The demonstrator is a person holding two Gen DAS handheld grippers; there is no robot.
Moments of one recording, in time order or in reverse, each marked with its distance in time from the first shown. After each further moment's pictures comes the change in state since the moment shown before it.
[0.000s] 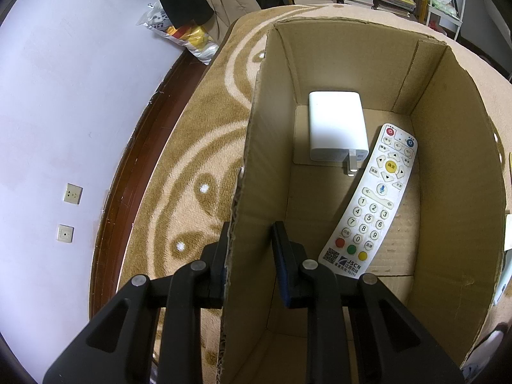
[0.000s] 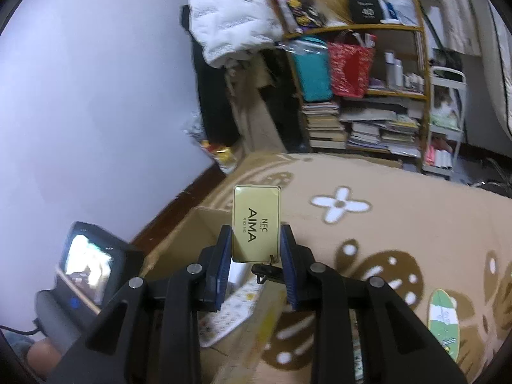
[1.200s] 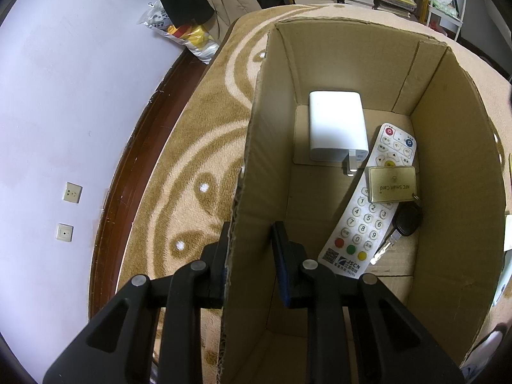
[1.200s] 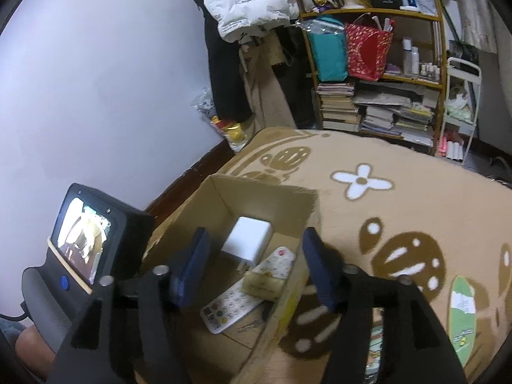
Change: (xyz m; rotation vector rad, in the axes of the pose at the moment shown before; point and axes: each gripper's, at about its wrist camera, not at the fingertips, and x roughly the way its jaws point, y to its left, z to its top) left arm 0.001 -0.001 -0.001 -0.001 0.002 0.002; right arm 0.026 0.005 -0.020 -0.029 0.090 -0.031
